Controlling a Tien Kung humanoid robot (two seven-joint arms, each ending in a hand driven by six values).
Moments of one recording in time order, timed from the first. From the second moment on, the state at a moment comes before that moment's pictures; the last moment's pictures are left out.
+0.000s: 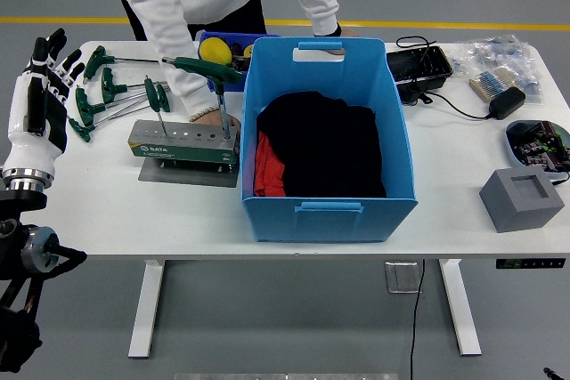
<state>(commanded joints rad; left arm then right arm) -0.13 0.10 -1.55 -1.38 1.08 0.10 -0.25 0.14 -0.23 0.44 0.18 -0.27 -0.13 0.03</state>
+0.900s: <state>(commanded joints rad) -0.44 0.22 -1.12 -1.62 2.01 0.18 0.00 0.11 -0.24 0.41 0.18 -0.22 -0.12 0.04</state>
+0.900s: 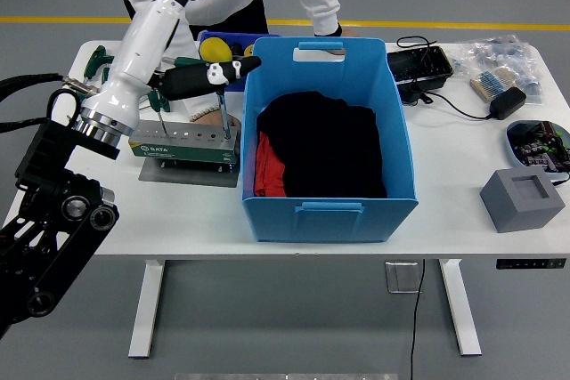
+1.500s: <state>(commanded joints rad) -0.74 0.25 -0.94 -1.37 2.27 -0.16 0.24 0.12 -0.22 0.39 0.18 -0.21 -0.12 0.04</state>
